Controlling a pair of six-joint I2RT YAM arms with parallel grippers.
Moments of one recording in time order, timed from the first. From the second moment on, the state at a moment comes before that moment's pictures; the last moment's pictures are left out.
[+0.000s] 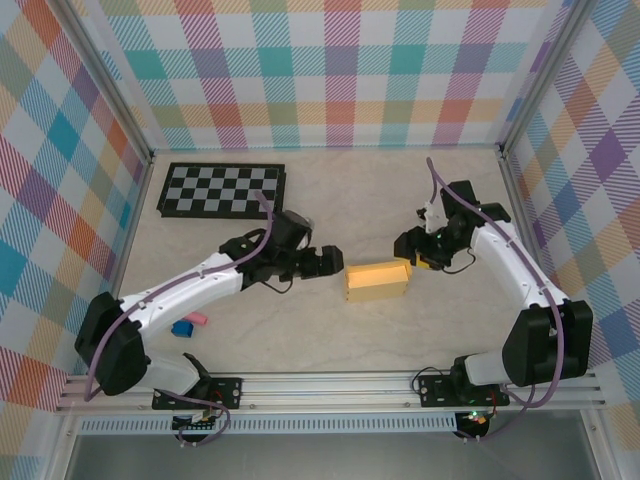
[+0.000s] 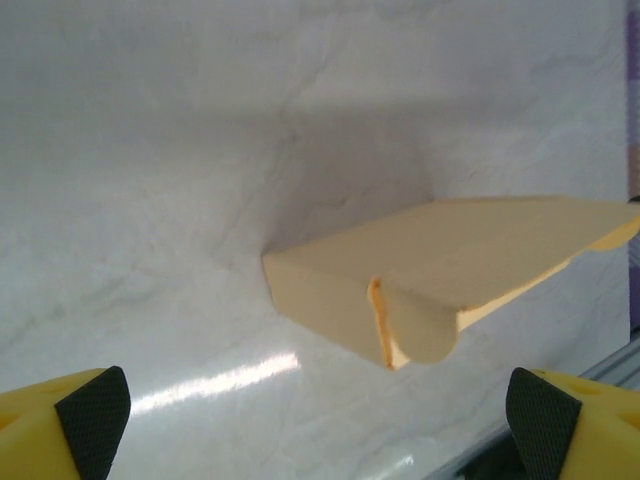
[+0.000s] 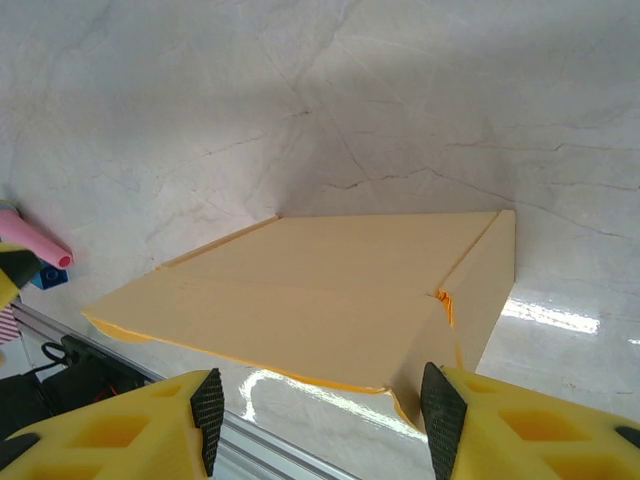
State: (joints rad) left arm -0.80 1.40 1.07 -0.57 0.14 -0.84; right arm 0.17 1.38 1.13 -1.05 -0.54 0.29
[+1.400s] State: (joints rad) left arm -0.84 1.60 1.14 -0.41 0.11 -1.26; right arm 0.18 1.34 1.01 -0.93 -0.55 0.39
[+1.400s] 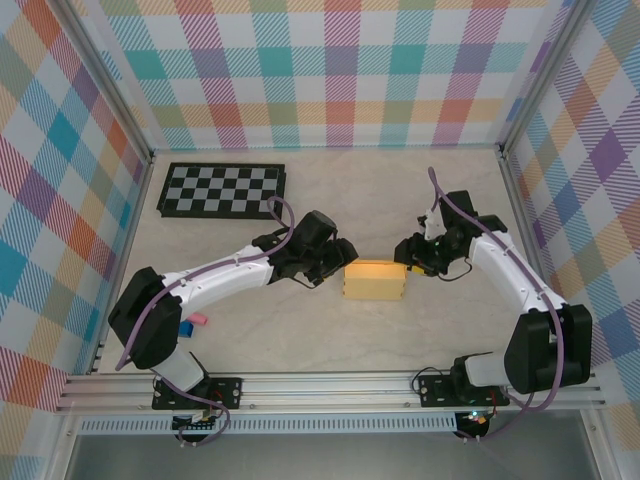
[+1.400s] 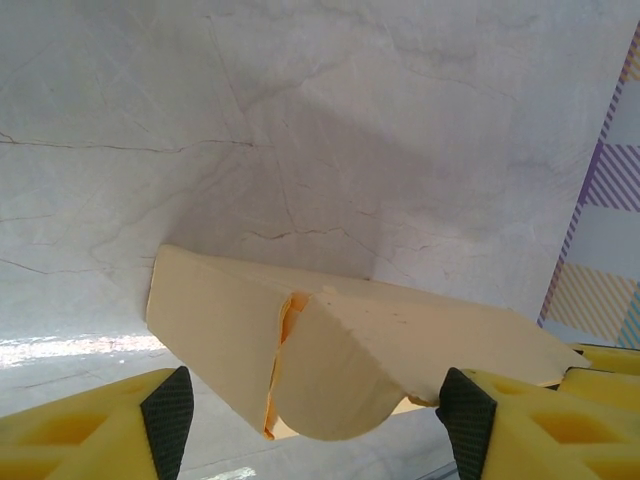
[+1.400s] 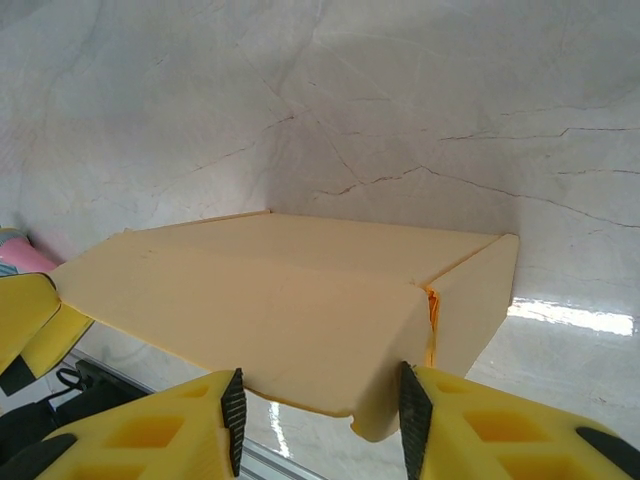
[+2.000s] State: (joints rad) left arm -0.84 1.58 1.07 -0.30 0.09 -1.20; right arm 0.18 1.24 0.88 -0.82 -0.55 0.38
